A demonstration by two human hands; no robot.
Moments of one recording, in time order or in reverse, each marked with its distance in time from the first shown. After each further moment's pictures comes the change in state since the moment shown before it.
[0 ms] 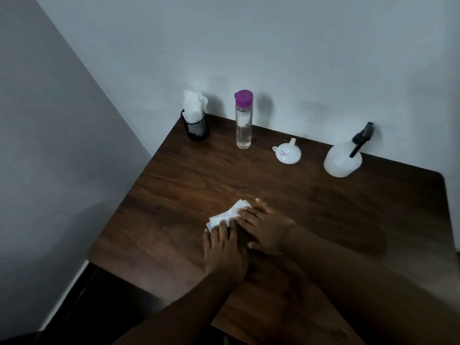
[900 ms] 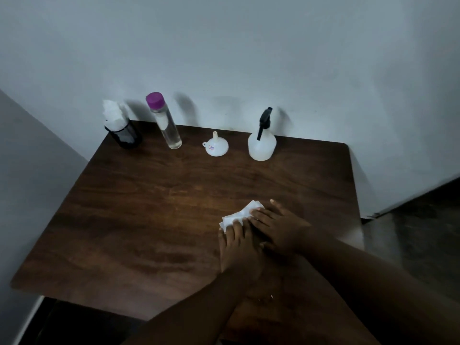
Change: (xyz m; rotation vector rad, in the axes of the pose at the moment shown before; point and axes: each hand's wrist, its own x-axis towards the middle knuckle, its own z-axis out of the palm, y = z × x) left_hand -0.037 0.195 0.059 0.017 -0.019 0.220; right_hand -0.209 0.056 0.083 0.021 -0.010 0.252
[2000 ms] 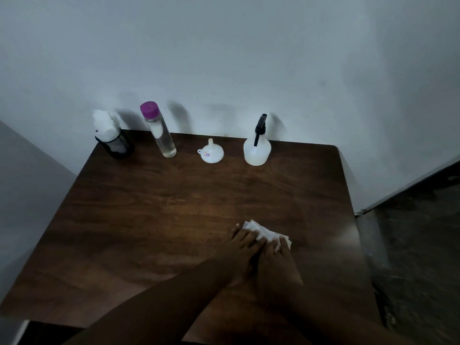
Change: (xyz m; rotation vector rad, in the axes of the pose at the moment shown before) left_hand 0.033 -0.054 -0.023 0.313 -0.215 0.724; right_hand -0.010 -0.119 0.000 0.141 -0.087 0.462
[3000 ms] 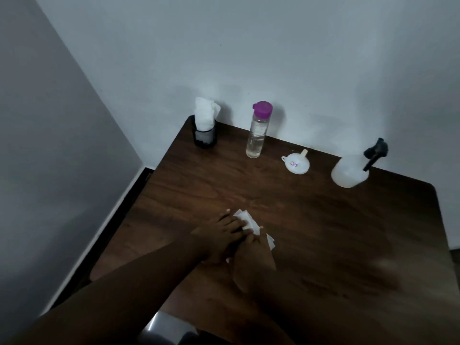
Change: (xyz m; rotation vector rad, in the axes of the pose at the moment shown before) left_hand -0.173 -0.228 -0.003 0.011 -0.010 -0.001; right_hand 0.143 -0.223 -0.102 0.180 0.013 -0.127
